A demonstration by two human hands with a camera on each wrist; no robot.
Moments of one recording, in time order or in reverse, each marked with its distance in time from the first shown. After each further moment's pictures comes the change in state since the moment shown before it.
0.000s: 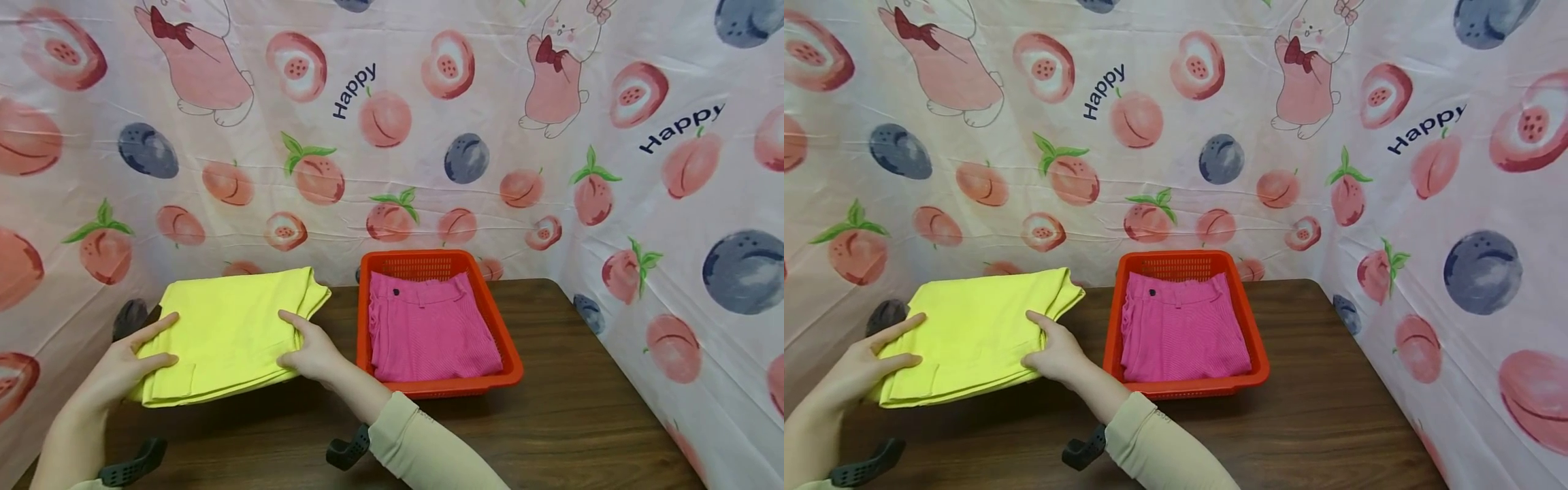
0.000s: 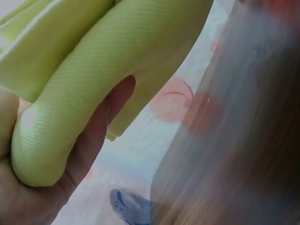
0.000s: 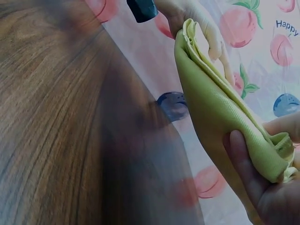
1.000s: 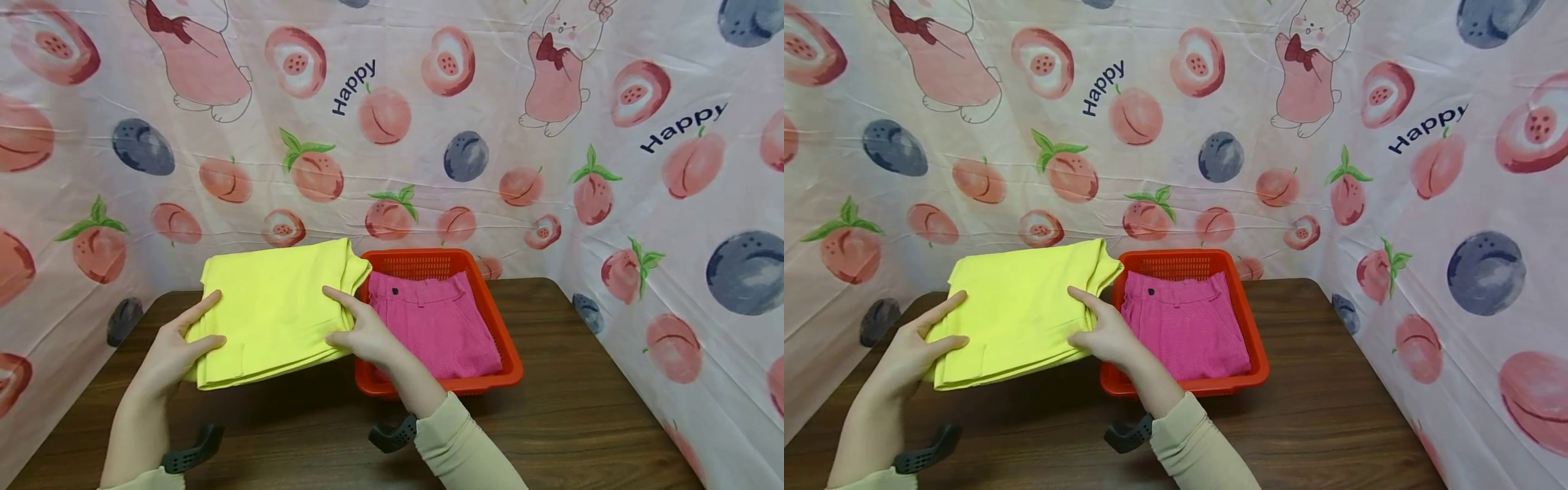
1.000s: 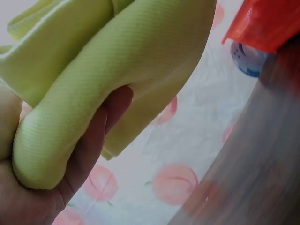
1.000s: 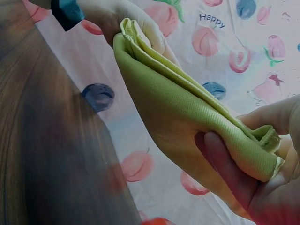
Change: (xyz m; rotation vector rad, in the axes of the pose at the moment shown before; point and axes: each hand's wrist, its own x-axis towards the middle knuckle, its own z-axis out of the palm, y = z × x) left_hand 0.013 0.042 0.065 -0.397 -0.049 0.098; right_hand -0.026 -0.021 -0.084 0.023 -0.055 -0.132
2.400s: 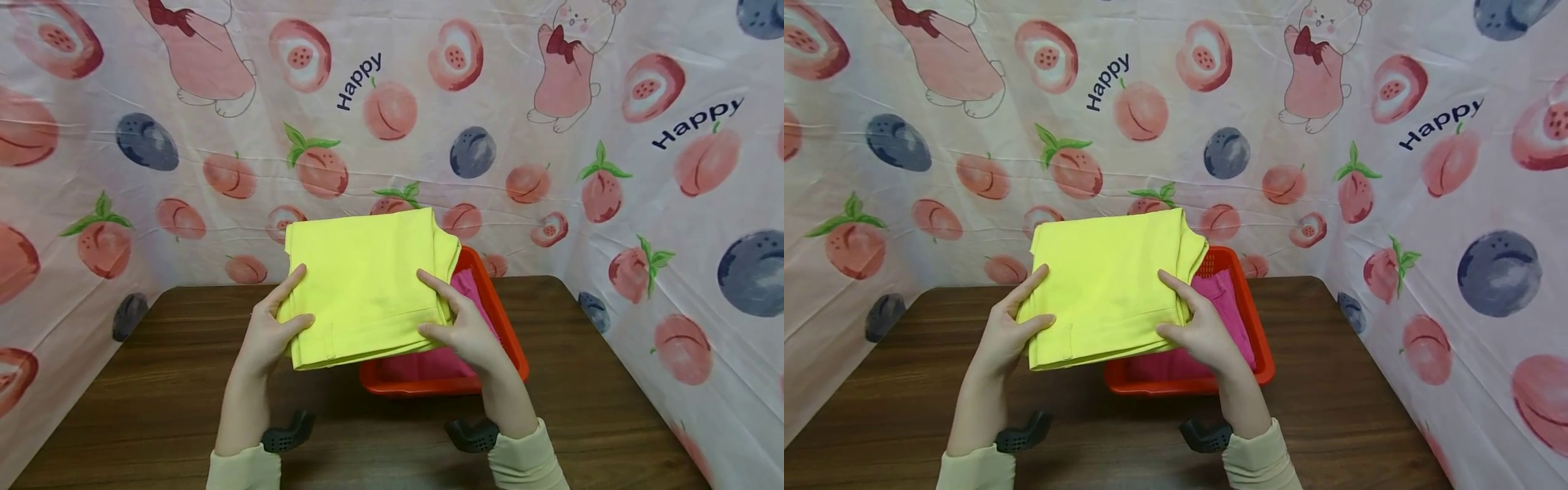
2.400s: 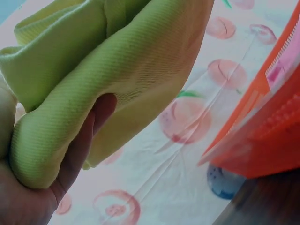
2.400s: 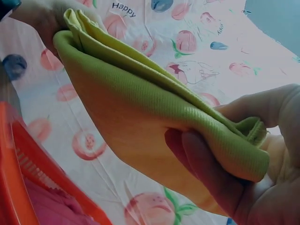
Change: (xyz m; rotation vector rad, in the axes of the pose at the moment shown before) left_hand 0.030 0.020 0.122 -0.192 -0.056 0.251; right_hand -0.079 -0.030 -0.098 0.053 0.079 -0.095
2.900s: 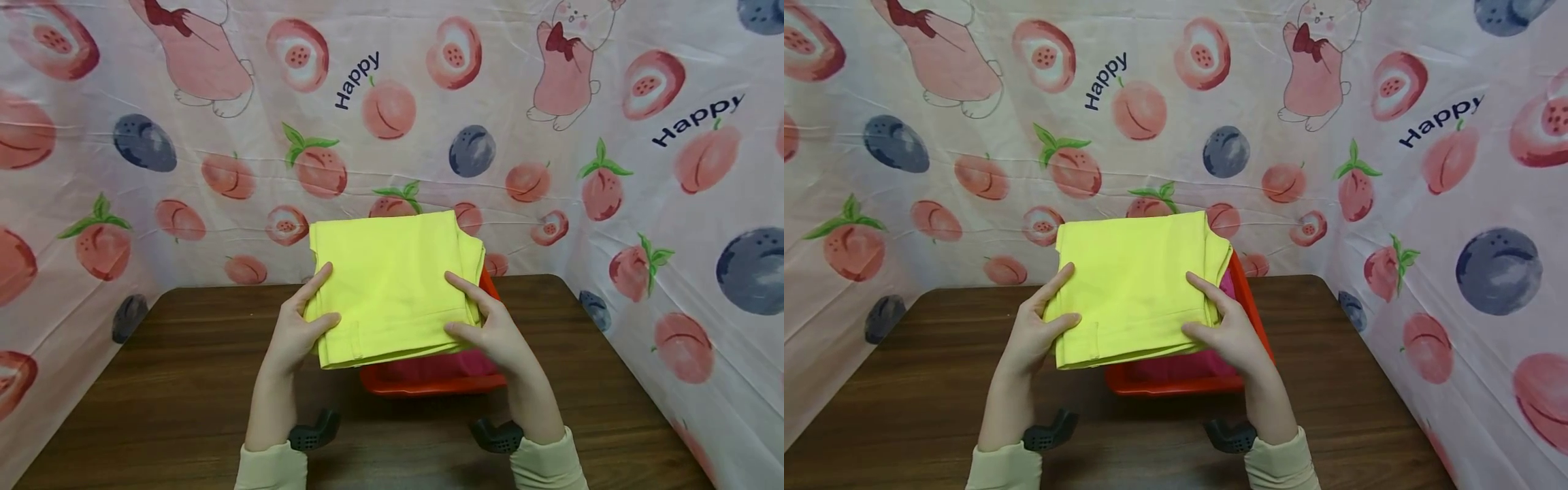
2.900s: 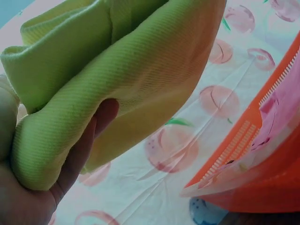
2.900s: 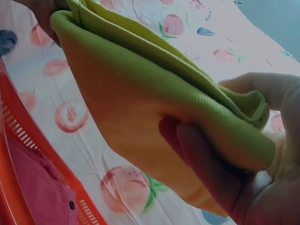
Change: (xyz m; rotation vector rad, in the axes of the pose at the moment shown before) left_hand 0.012 -0.008 0.033 -0.019 -0.027 0.020; right_hand -0.018 -0.001 -0.031 -0.060 0.067 -0.017
